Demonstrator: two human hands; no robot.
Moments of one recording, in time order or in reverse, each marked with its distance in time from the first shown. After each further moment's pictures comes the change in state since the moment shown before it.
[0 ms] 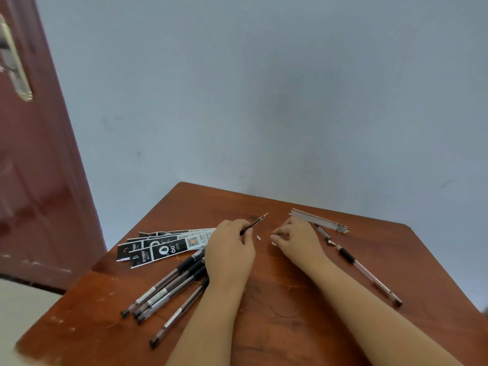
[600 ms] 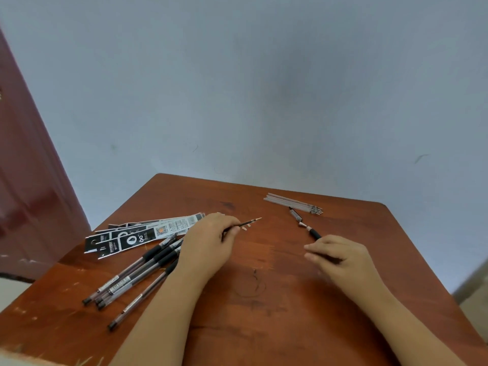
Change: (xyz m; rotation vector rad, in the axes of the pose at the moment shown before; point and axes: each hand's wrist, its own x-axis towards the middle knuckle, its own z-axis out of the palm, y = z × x) left_hand -0.011 0.013 0.004 0.087 -0.233 0.299; right_hand -0.097 0.071 -0.064 0.319 0.137 -0.143
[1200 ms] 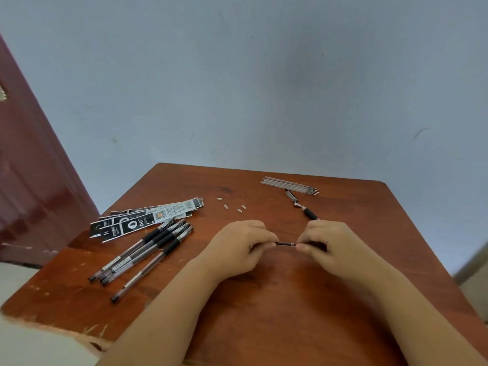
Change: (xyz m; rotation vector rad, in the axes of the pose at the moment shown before) left_hand -0.013 0.028 0.022 -0.045 -0.401 0.402; right_hand -0.001 -0.004 -0.014 -0.123 -0.324 -0.169
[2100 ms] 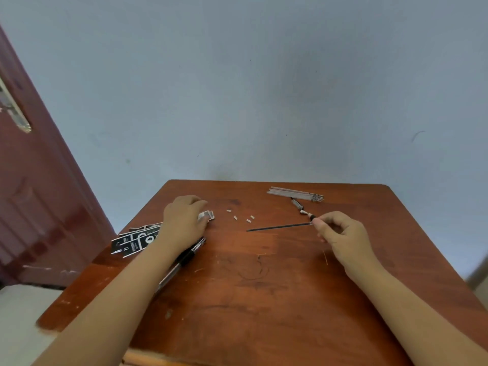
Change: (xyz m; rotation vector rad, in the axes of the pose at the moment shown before) left_hand -0.016 -0.078 -0.059 0.518 0.193 -0.467; right_hand 0.009 0.000 0.018 0.626 0.588 0.451
